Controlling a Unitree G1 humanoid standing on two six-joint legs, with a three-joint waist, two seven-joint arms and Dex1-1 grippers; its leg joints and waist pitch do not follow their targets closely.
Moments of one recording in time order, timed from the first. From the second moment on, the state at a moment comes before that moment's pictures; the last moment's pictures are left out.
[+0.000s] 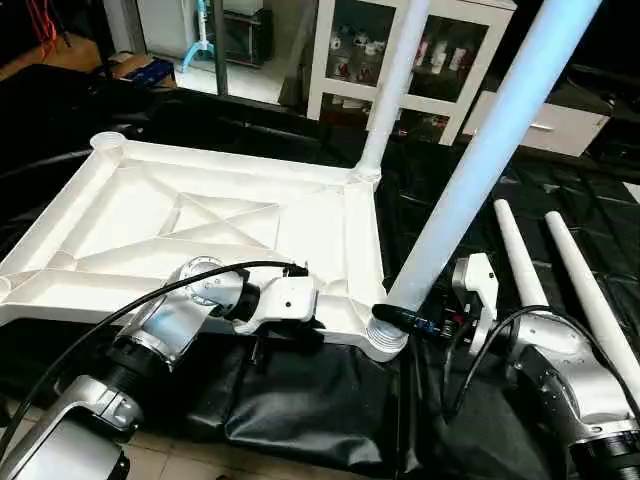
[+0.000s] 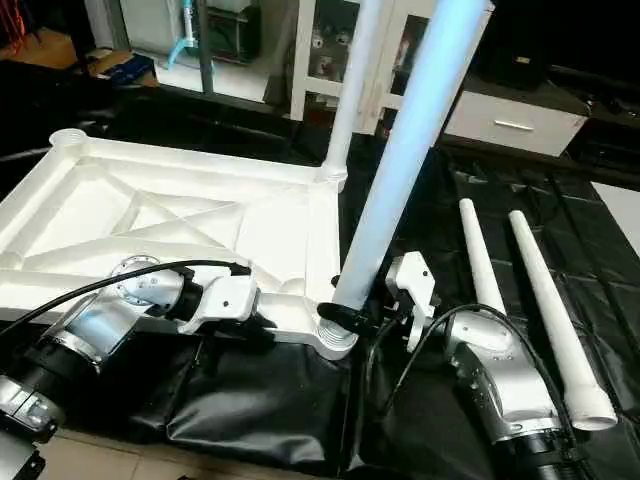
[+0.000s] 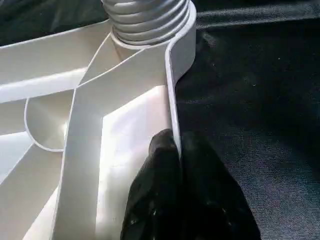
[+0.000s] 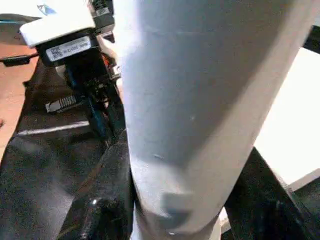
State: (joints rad) left arm -0.58 0.45 -0.46 0.47 0.11 -0.11 -1.25; right arm -0.19 -0.42 0.10 0.16 0.36 0.12 1.04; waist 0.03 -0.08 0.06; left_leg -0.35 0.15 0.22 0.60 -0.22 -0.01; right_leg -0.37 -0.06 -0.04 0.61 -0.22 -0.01
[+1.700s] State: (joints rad) left arm -0.62 0.18 -0.34 0.31 0.15 0.62 -0.69; right arm -0.61 -0.03 0.06 0.82 0.11 -0.22 0.01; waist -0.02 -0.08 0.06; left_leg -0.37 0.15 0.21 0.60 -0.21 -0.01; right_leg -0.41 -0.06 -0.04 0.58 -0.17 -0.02
